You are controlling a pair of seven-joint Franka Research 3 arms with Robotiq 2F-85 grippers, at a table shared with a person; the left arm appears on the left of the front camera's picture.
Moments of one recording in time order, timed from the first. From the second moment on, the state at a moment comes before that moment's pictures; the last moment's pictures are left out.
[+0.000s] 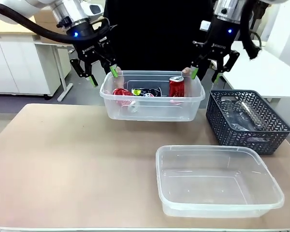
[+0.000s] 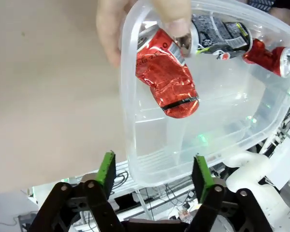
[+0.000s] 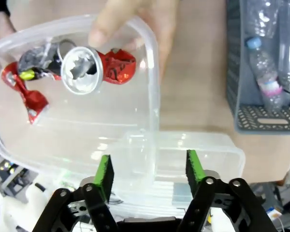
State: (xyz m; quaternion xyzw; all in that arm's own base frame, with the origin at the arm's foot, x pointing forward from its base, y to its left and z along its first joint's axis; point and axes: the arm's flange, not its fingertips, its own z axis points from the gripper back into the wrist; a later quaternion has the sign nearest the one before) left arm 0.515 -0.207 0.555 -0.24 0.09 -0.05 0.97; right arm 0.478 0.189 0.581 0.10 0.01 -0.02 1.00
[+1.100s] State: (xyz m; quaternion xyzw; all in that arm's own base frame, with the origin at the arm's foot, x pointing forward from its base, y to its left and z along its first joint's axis) left arm 0.507 -0.203 0.550 -0.24 0.08 -0.04 0.97; right arm 0.467 0.171 0.569 0.12 -0.03 -0.03 0.99
